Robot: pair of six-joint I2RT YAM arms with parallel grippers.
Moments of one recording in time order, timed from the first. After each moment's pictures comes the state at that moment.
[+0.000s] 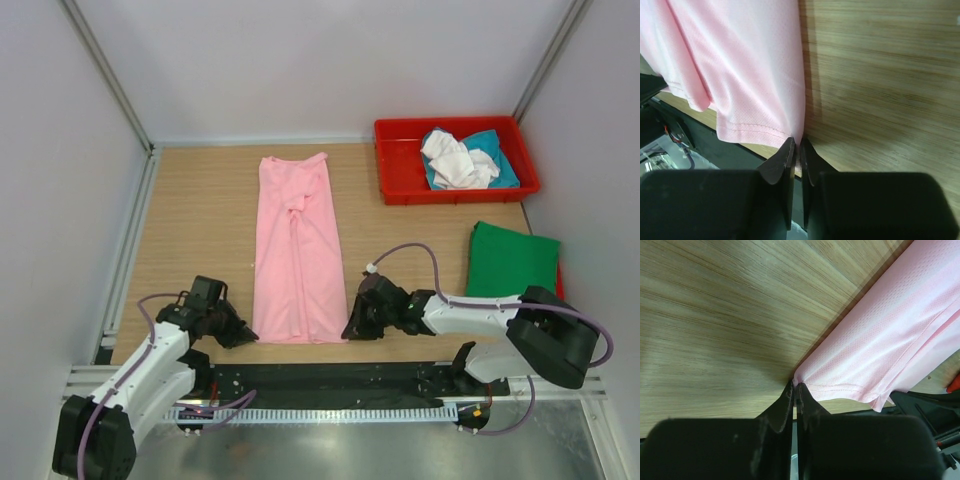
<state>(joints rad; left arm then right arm) -0.29 0.79 0.28 -0.68 0.28 -1.05 0.96 1.31 0.46 -0.08 -0.16 1.13</state>
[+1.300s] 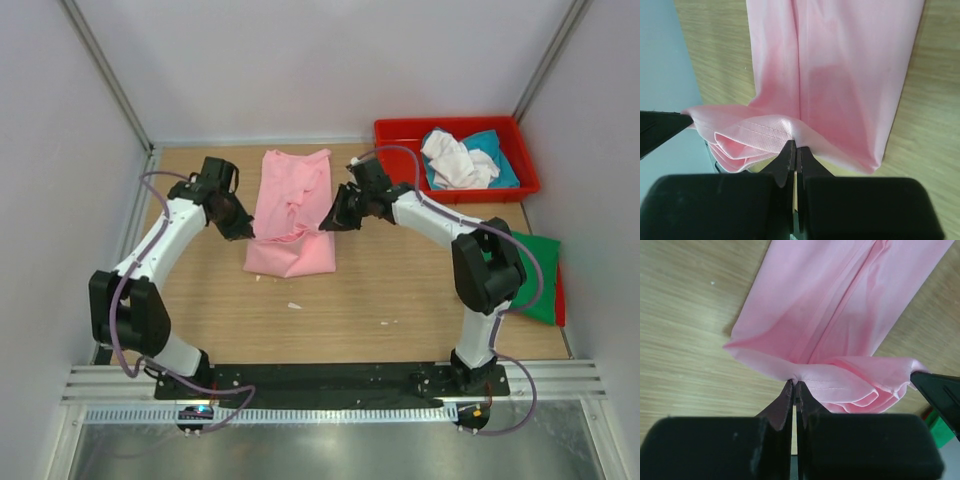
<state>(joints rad) -0.24 1.51 1.28 -0.88 0.06 -0.81 0.53 1.84 1.36 -0.35 -0.40 0.79</state>
